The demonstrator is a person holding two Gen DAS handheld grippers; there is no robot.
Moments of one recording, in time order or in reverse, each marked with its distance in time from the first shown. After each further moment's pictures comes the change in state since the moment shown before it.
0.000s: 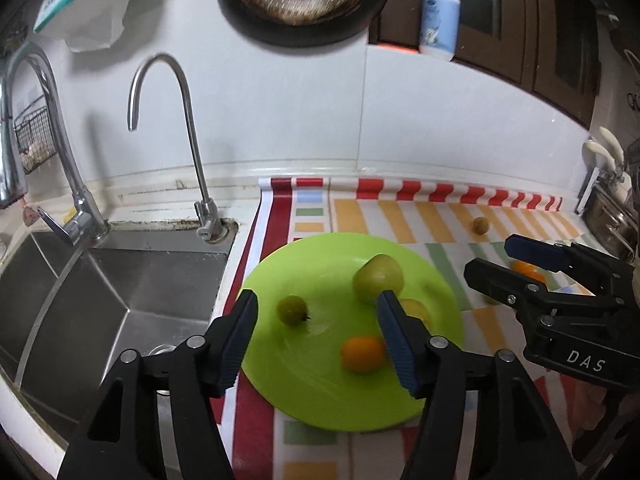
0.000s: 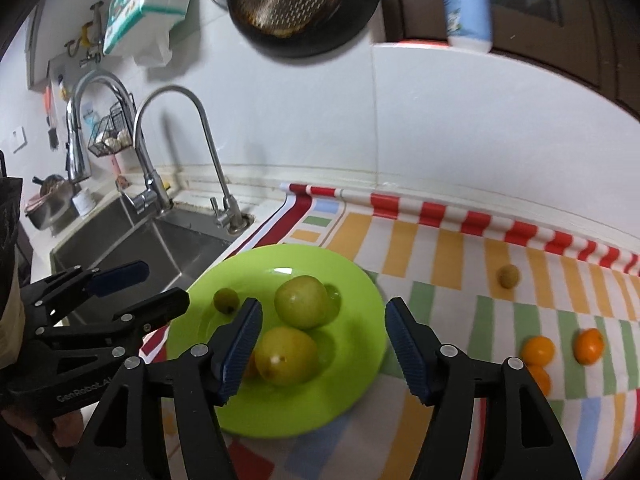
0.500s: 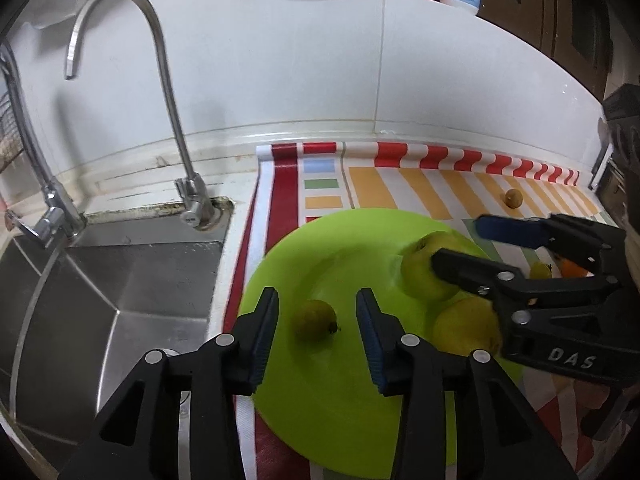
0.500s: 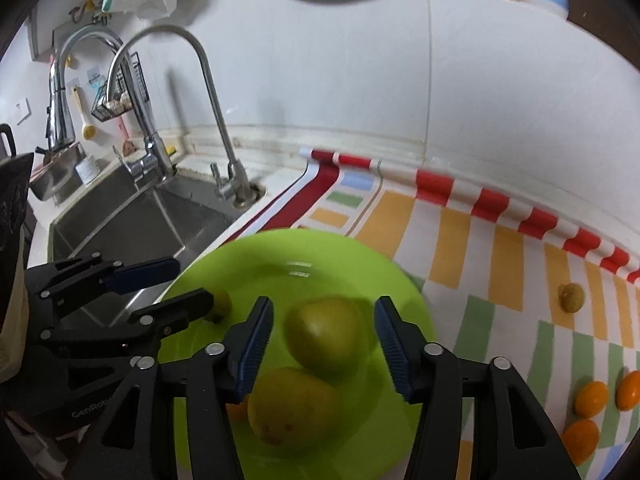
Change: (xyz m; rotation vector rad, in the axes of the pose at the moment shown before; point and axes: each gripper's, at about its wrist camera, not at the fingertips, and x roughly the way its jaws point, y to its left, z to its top) left arm 0.070 0.028 0.005 0.038 0.110 -0.008; right arm 0.086 0.017 0.013 -0.070 0.115 0.065
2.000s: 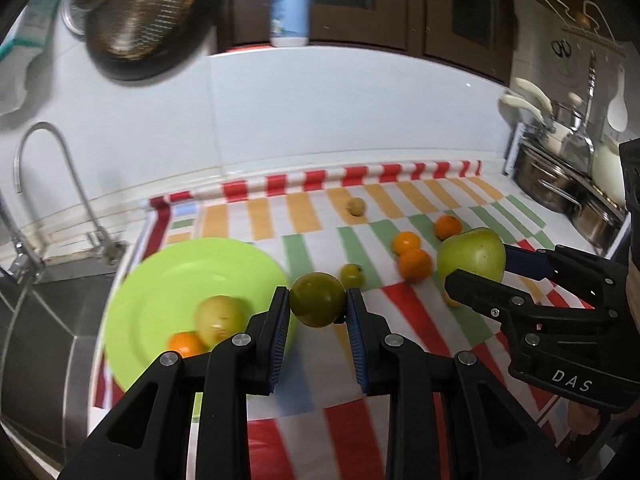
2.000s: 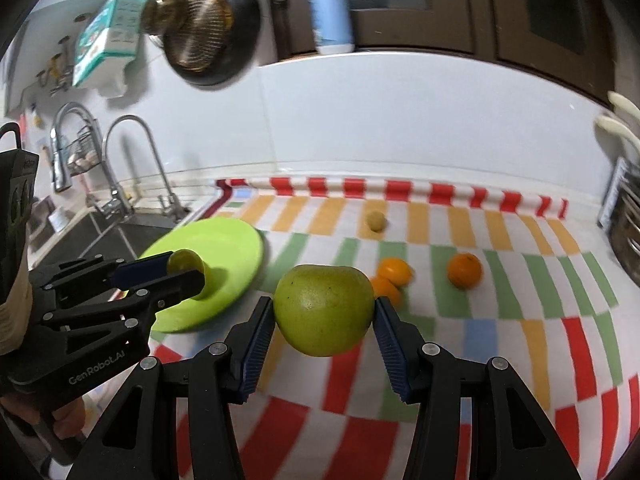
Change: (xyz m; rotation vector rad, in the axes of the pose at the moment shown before) left arm -0.082 -0.160 -0.016 0.122 -0.107 -0.145; right arm -0.181 -0.086 -0.102 0.164 -0.133 -0.177
